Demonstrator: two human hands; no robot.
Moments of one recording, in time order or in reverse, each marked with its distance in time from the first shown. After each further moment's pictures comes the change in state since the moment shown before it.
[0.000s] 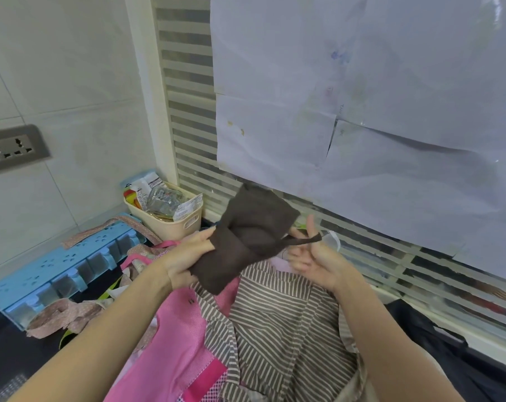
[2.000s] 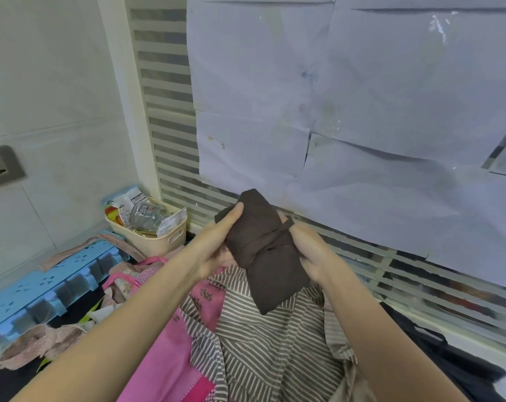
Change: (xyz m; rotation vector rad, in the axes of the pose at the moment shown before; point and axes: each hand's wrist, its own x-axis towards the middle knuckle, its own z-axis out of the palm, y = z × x) left_hand 0.033 0.026 0.066 -0.070 0.238 -0.038; right_hand 0.003 -0.030 0.013 -0.246 0.282 -0.091
